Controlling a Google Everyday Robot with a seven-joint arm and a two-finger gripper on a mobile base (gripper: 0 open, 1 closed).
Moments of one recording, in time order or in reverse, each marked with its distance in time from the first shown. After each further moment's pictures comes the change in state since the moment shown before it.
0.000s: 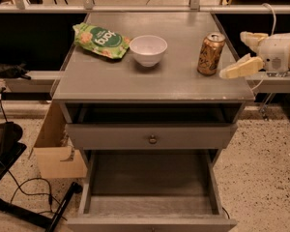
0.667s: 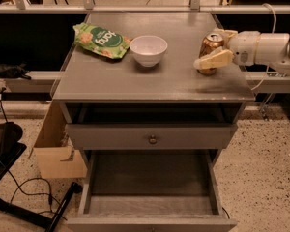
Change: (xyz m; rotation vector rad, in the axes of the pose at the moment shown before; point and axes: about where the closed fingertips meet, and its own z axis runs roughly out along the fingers) arm -0.023 -0.003 0.075 -0.078 -0.139 0.069
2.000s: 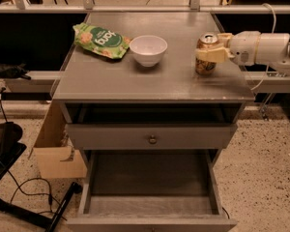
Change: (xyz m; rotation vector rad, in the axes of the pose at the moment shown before) arm 0.000 0.000 0.001 -0.001 0.000 0.000
